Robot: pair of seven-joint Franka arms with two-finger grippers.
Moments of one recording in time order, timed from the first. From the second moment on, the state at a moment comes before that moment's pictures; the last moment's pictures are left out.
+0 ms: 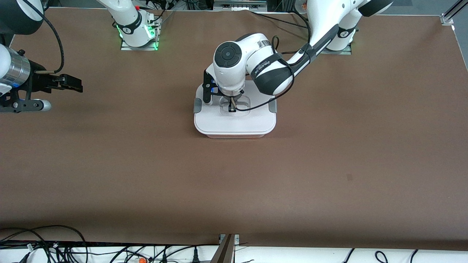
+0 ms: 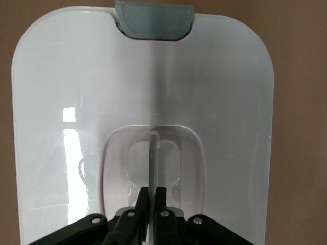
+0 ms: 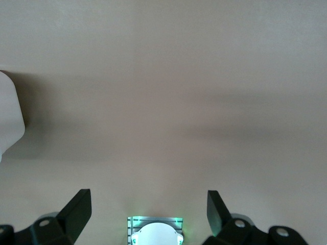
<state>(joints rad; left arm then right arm) -0.35 0.72 -0.67 -1.33 0.36 1.84 0.53 0.11 0.15 -0.06 -1.47 -0.02 1.39 0.01</state>
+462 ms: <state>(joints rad) -0.35 0.72 -0.67 -1.33 0.36 1.83 0.53 0.11 0.15 -0.06 -1.47 -0.02 1.39 0.01</state>
